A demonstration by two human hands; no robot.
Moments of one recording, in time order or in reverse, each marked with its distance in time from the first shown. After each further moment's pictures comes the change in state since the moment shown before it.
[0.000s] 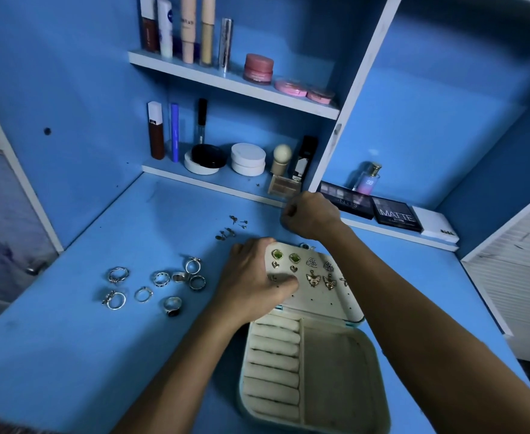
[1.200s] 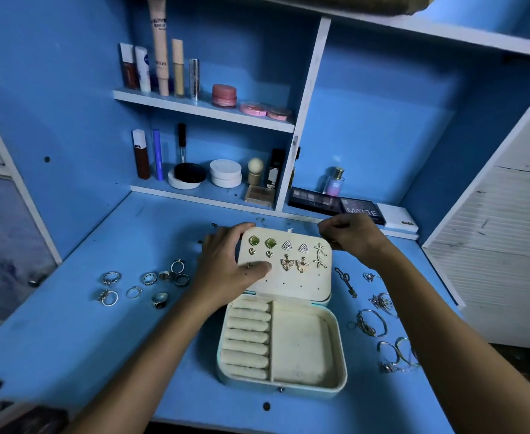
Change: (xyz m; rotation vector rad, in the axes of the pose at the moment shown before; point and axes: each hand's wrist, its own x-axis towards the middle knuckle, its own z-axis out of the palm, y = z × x) left_hand -0.005 0.003 -0.007 -0.047 0.105 0.089; right_hand -0.092 0.100 -0.038 0.916 0.063 0.224
